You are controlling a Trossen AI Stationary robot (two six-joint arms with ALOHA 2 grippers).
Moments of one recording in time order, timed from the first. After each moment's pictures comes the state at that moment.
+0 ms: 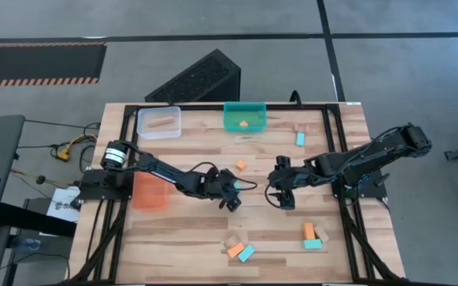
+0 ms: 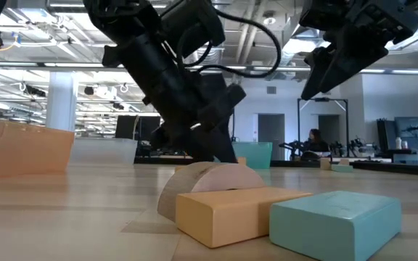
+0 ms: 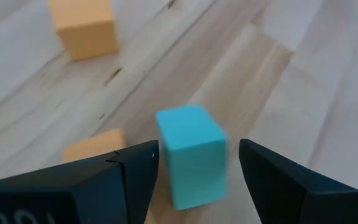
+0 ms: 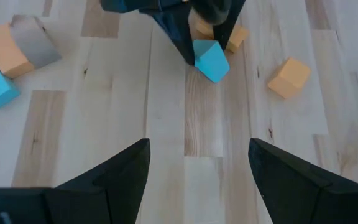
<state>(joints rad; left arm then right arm) -0.16 1.97 1.10 -0.04 -0.36 -0.71 0.23 1.26 0.83 -0.47 0.18 0.15</state>
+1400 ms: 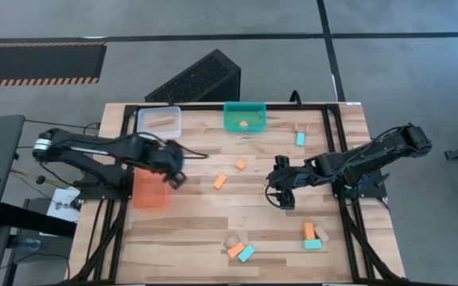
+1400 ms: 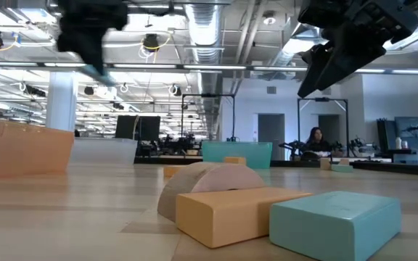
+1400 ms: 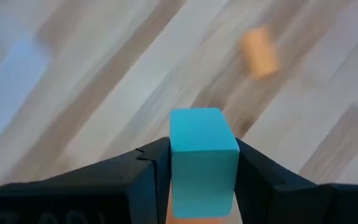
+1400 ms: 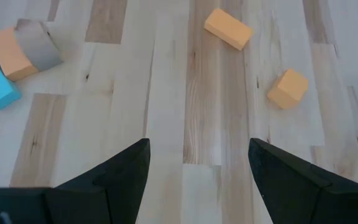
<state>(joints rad) -0.07 1.21 1.09 -1.14 -0.24 -0.78 0.23 1.26 0.83 -0.44 0.18 0.11</state>
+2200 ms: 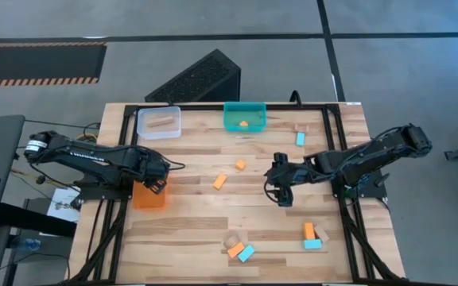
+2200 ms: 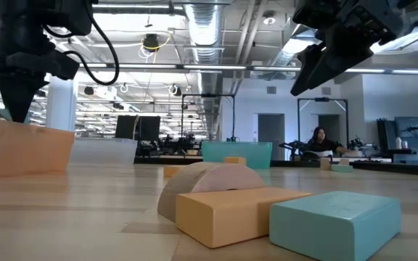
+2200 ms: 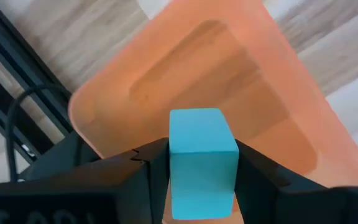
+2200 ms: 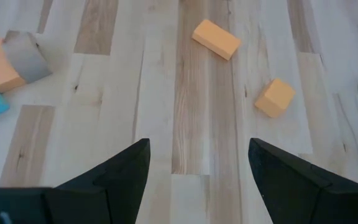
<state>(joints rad) -0.08 1.09 0.73 -1.26 -0.12 -1.04 0.20 1.26 0.83 -0.41 0.18 0.08</state>
